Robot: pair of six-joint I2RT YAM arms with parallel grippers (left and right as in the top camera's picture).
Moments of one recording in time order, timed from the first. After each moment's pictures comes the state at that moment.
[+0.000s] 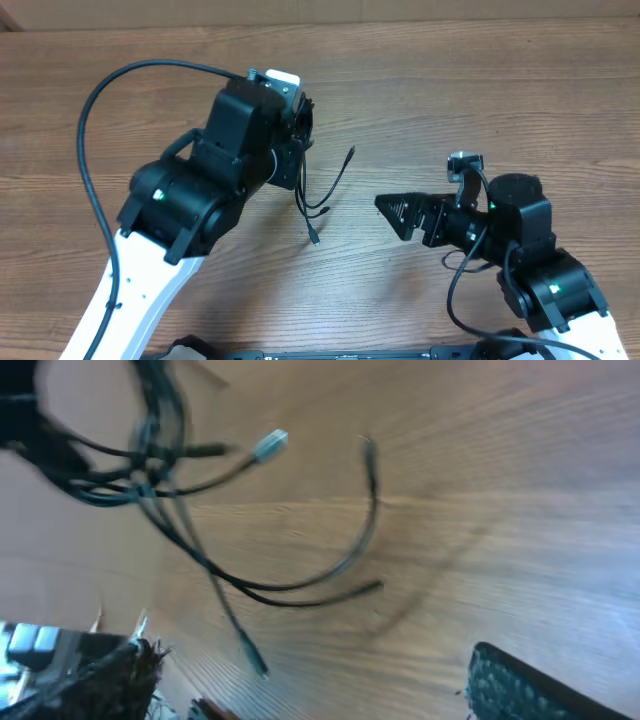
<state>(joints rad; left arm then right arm) -0.55 1.33 1.63 -1.08 -0.13 -0.20 0.35 0.85 0.79 -0.50 -0.51 0.60</state>
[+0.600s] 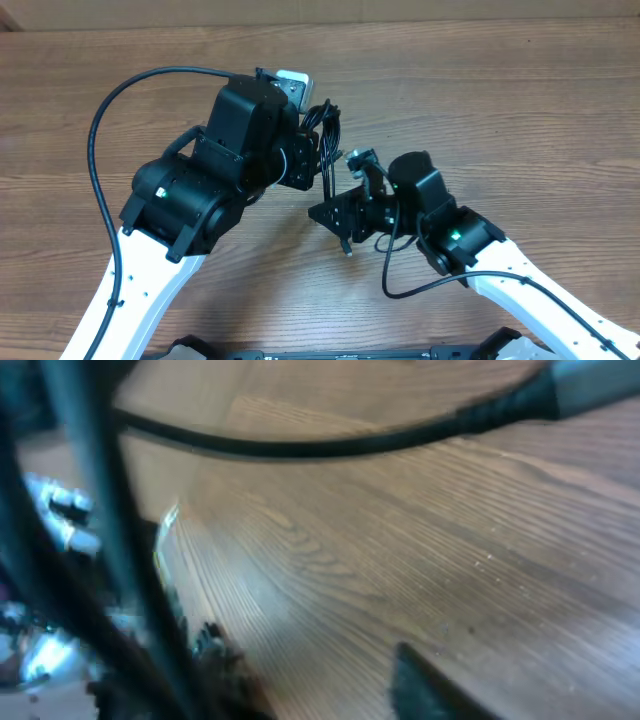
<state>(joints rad) -0.55 1.33 1.63 -1.05 0.05 -0.32 0.63 1.27 0.79 -0.12 -0.59 0.51</state>
